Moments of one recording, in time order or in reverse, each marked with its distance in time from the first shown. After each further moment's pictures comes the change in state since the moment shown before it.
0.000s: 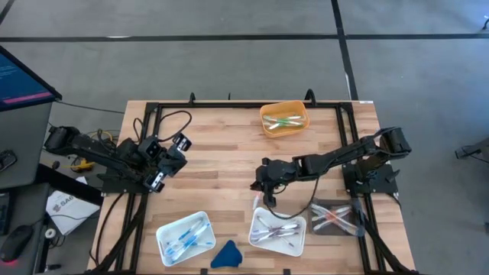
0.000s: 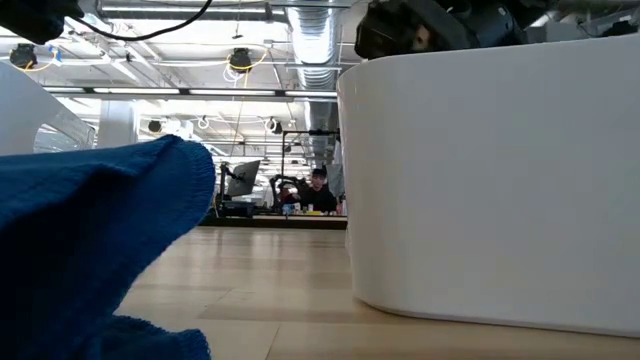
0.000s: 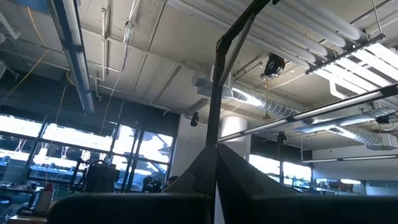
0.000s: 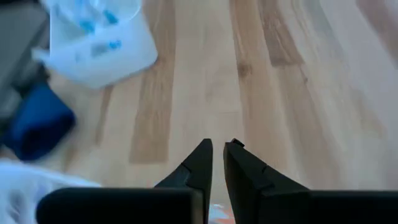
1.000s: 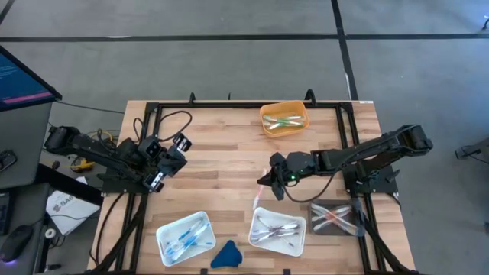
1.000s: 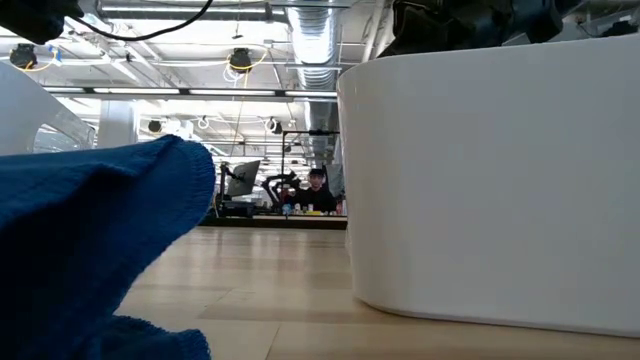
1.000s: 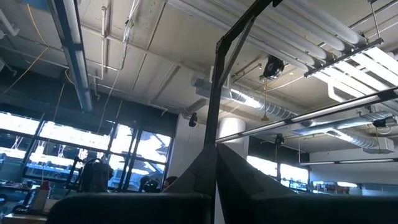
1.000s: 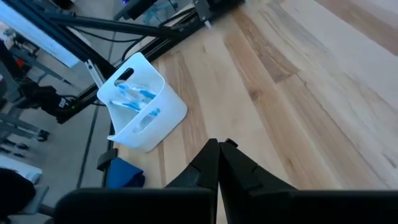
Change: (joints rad) left arm -0.003 0.000 0.000 0.002 -0.001 -0.019; right arm -0.002 -0.236 -0.130 0.082 0.008 0.441
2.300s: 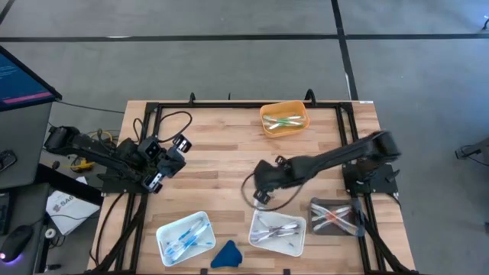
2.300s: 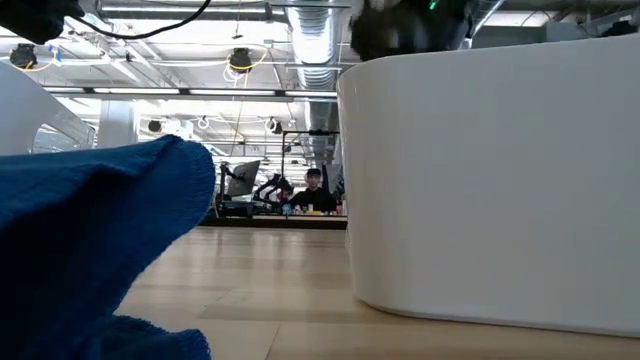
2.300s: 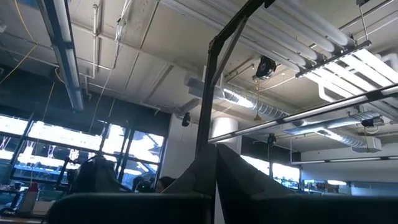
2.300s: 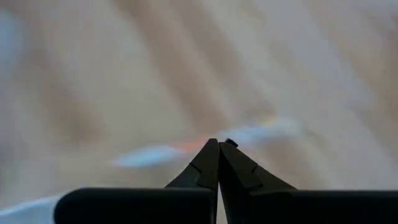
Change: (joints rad) left arm -0.001 0.000 0.000 0.006 0.028 -0.010; right arm 0.082 0.400 0.597 -0.992 0.334 0.110
